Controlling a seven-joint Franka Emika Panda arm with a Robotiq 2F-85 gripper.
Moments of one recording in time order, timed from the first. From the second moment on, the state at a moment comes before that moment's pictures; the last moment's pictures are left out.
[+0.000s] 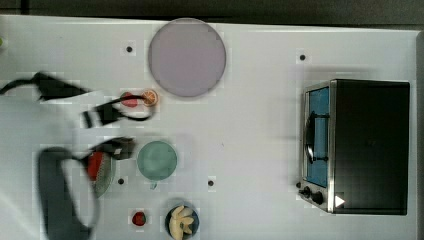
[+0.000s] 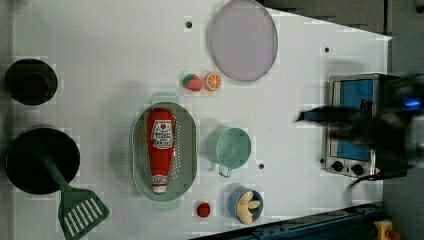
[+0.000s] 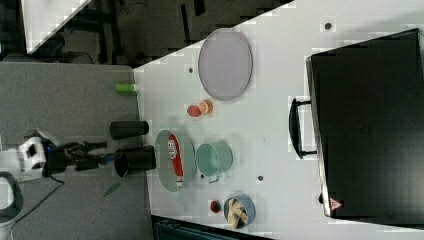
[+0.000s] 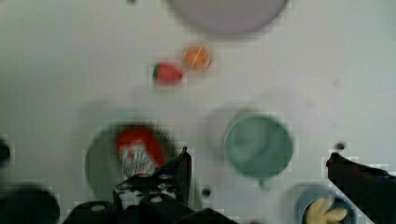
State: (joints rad) arm -0.06 -0.09 0.50 -1.90 0.04 0.25 -0.02
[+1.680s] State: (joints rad) arm 0.00 0.49 0.72 -2.12 -0.30 0.90 0.10
